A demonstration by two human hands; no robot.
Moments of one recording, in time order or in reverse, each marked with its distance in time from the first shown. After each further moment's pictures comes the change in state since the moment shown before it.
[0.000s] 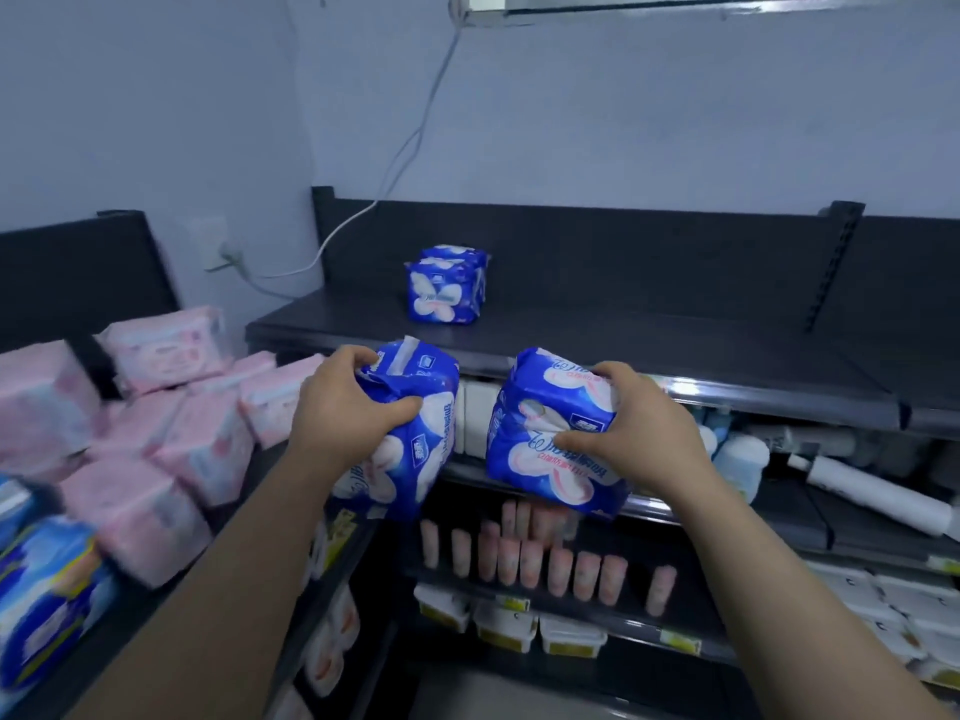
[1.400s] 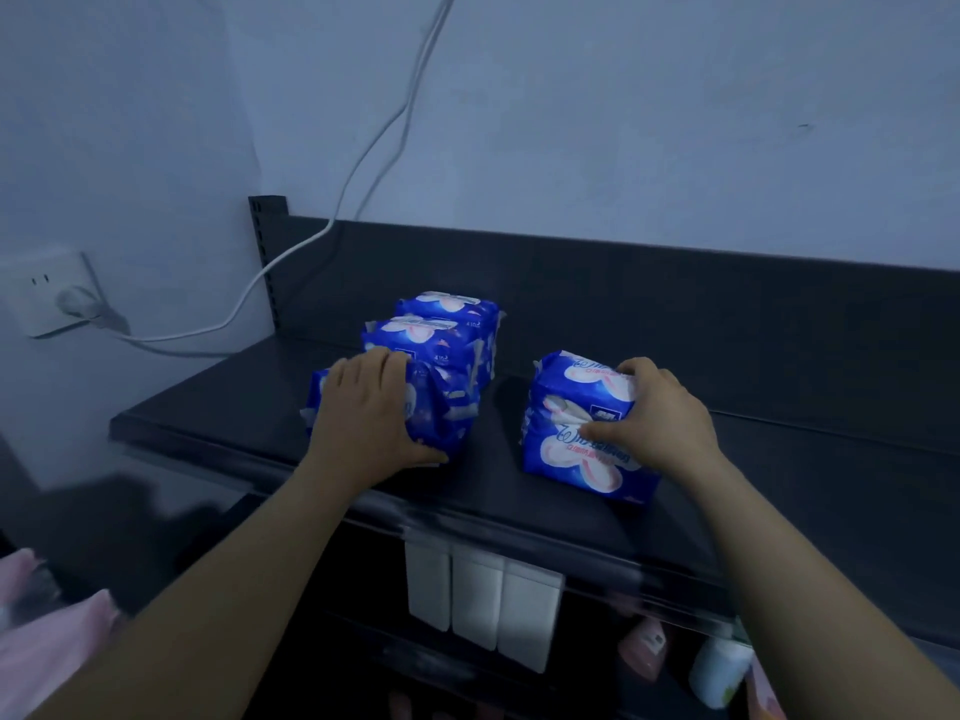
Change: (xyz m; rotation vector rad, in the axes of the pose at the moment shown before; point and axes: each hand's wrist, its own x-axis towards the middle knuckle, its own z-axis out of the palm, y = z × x) left_hand 0.347 -0.061 0.198 0.749 -0.003 0.534; right_hand 0.395 0.062 0.107 -0.031 -0.018 0.043
